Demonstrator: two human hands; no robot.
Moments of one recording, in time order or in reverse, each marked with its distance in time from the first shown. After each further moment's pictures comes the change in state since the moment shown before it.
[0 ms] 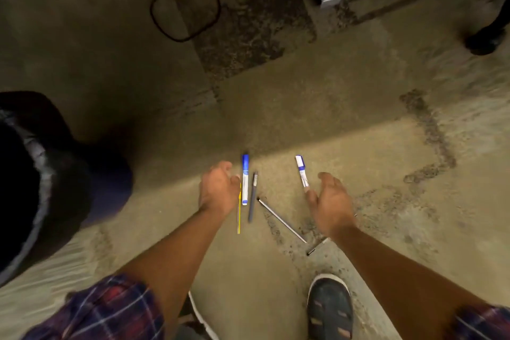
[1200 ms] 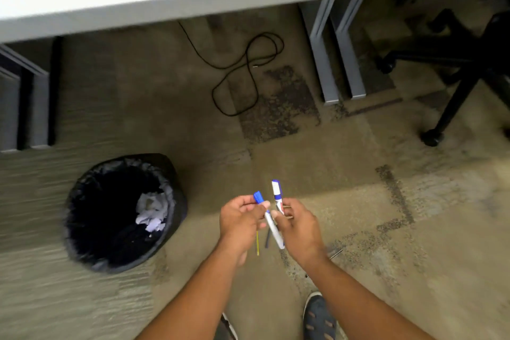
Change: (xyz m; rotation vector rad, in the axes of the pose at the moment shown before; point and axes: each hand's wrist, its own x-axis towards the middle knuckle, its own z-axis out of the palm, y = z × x) left_hand -0.154 0.097 -0.204 -1.080 -0.077 -0.170; right_hand -0.144 -0.203 -0.148 0.579 0.005 -0.190
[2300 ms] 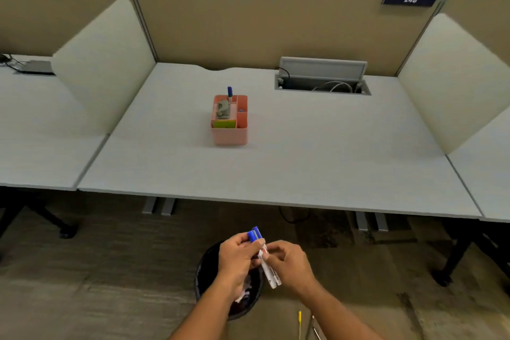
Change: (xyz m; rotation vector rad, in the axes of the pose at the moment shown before) left_hand -0.250 0.328 -0.260 -0.182 0.028 0.152; right_hand -0.199 -0.459 0.043 -0.180 -0.303 -0.303
